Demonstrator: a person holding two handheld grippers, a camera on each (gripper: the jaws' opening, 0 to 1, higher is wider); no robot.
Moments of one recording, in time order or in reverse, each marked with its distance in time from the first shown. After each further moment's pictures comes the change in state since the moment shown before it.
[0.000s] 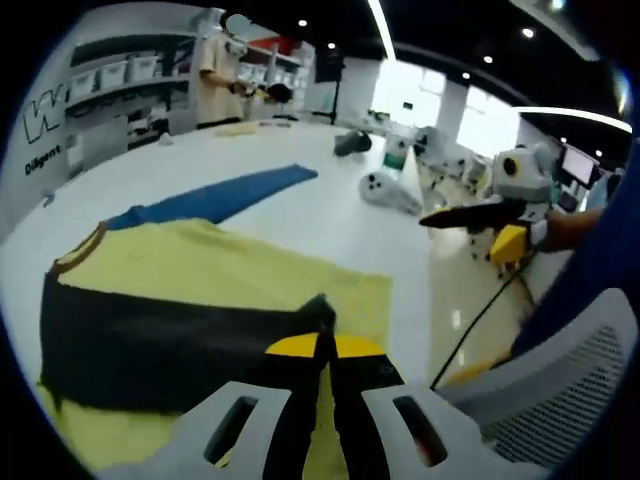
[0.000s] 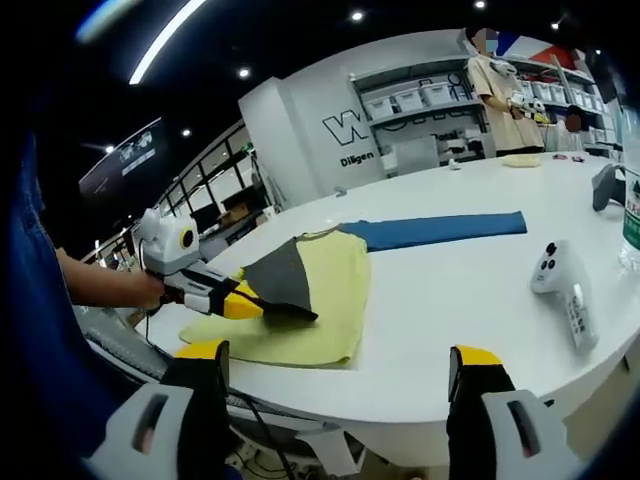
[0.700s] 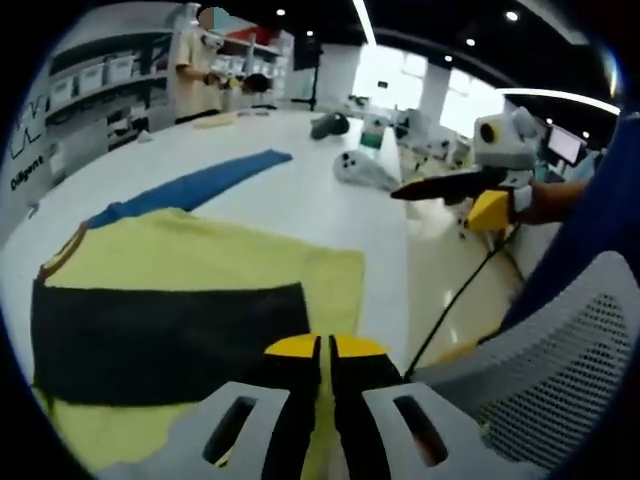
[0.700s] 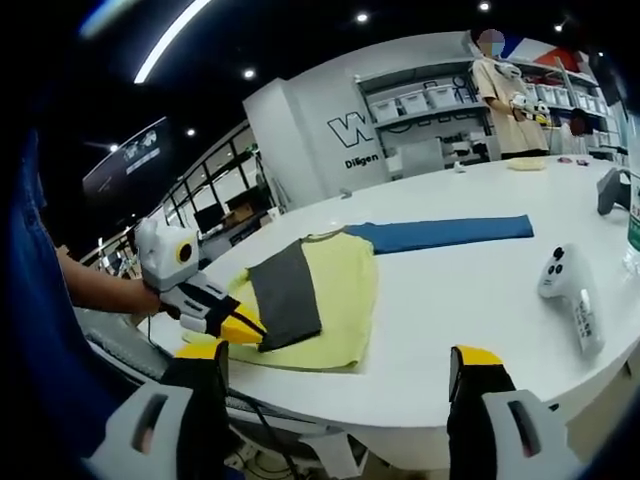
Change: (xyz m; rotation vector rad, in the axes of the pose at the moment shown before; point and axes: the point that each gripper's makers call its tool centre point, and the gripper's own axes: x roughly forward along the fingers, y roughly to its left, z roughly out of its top) left arm 0.002 -0.027 -0.020 0.055 0.055 -0.077; right arm 0.003 0.007 0.002 -0.013 -0.005 0.021
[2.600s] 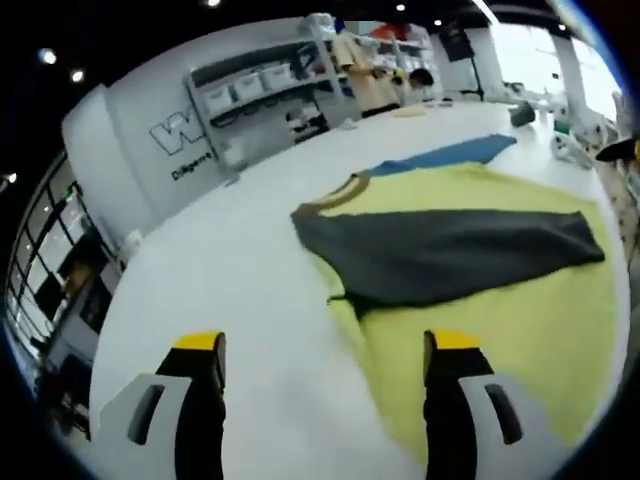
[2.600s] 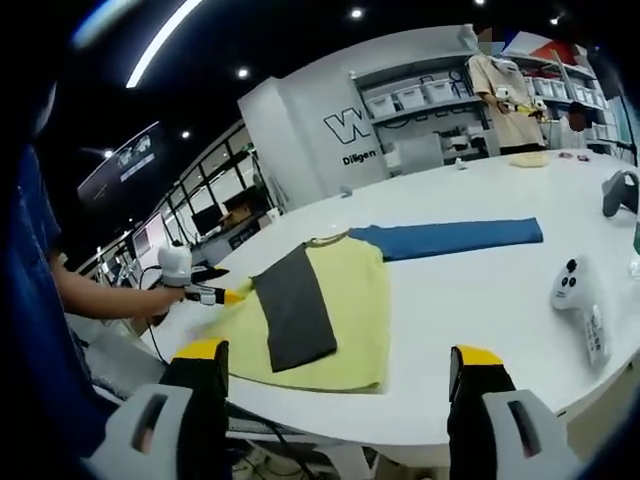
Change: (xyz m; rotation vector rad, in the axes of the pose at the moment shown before) left arm -0.177 0.257 -0.080 -0.034 0.007 0.840; right arm 0.016 0.008 0.012 0.033 0.026 -0.017
